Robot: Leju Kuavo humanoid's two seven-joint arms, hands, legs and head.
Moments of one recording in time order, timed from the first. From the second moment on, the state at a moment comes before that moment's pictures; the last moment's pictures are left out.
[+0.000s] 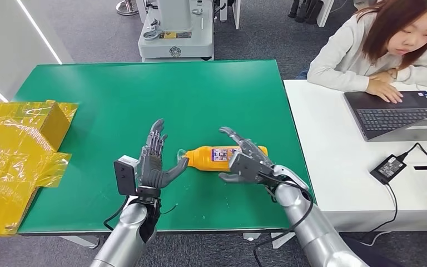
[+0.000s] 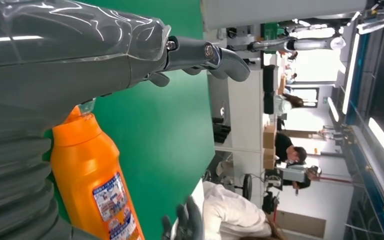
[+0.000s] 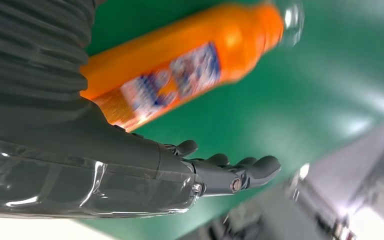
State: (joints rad) left arm -0.37 -0.23 -0.41 -0.87 0.01 0.12 -0.59; right arm -0.50 0.02 0.39 -1.00 0.53 0.31 -0.59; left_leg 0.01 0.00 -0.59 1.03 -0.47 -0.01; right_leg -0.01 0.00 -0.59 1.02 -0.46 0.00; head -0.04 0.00
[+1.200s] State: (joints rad) left arm -0.37 -0.16 -0.41 -0.79 0.04 0.19 -0.60; right arm -0.64 -0.31 0.81 -0.89 0.50 0.31 -0.35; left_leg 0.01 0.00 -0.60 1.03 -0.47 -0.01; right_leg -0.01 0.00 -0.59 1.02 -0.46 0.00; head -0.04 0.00
